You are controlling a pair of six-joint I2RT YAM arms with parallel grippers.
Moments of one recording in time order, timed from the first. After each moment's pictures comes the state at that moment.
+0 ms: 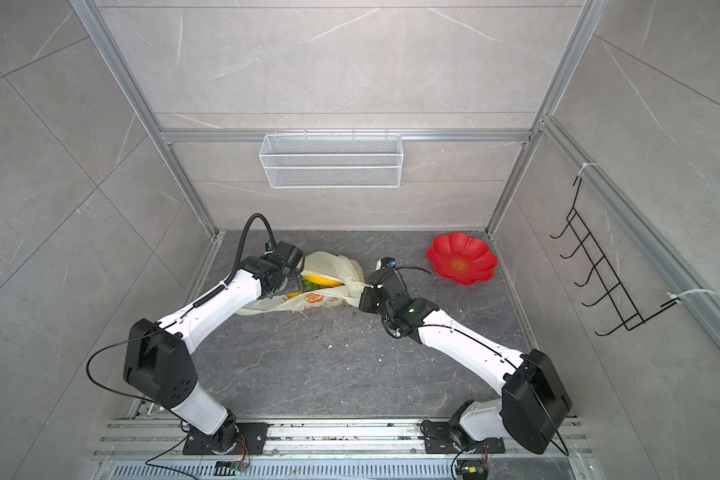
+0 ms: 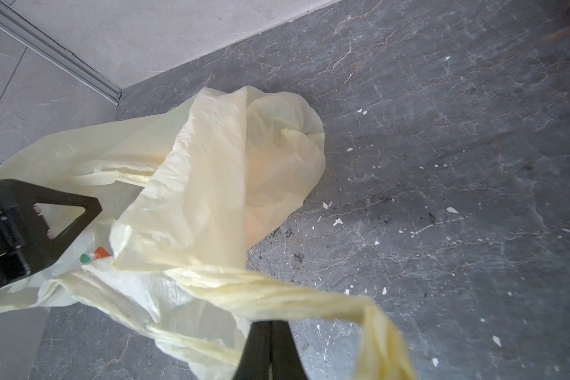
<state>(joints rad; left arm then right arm) -0.48 1.66 1.38 -0.88 -0.45 -0.65 0.70 1.38 1.00 -0.29 0.16 0.69</state>
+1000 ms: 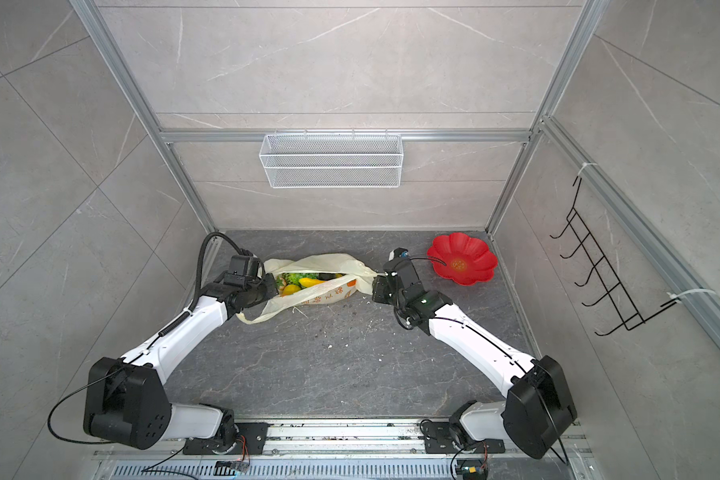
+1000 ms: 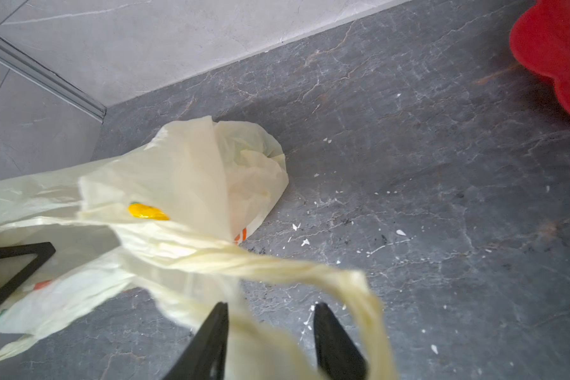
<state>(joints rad) -0.28 1.37 1.01 -0.49 -0.05 -0.54 0.62 1.36 1.07 -0.39 0.17 0.58</state>
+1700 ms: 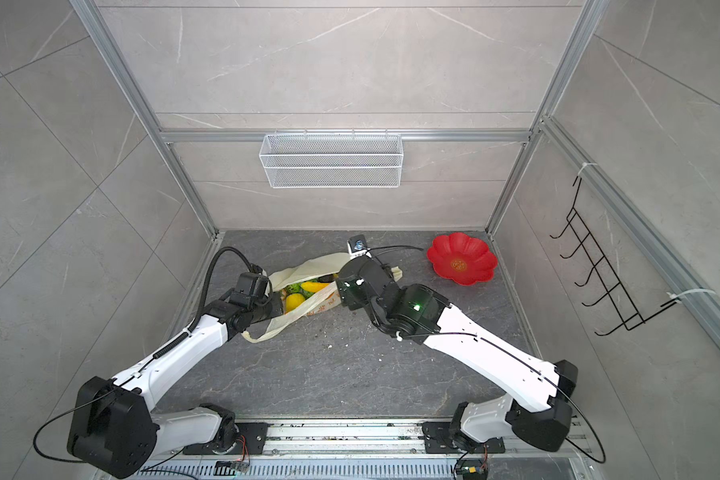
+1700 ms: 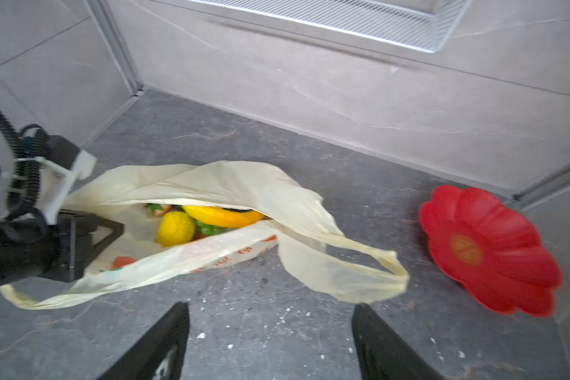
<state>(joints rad) -0.38 1.24 0.84 -0.49 -0.12 -0.51 1.01 1.44 1.60 -0.82 0.54 0.33</state>
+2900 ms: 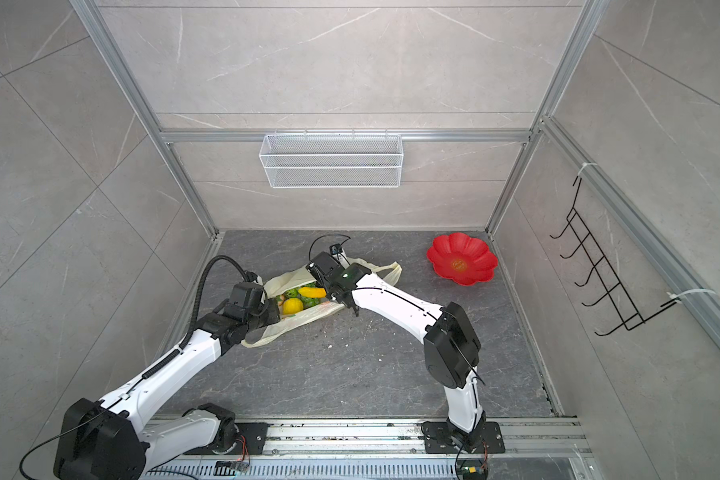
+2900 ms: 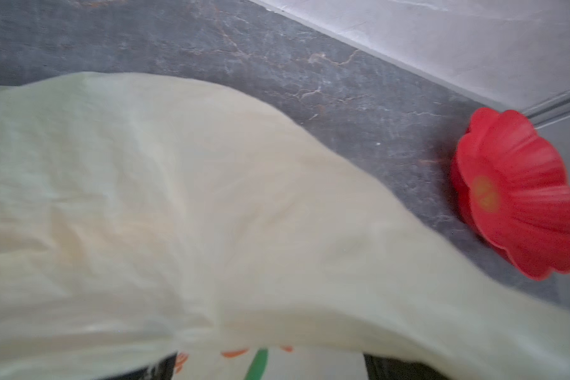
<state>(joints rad) -0.38 1.14 0.76 -0.45 -0.15 -0.53 0.85 1.95 1.74 -0.88 0.62 0.42</state>
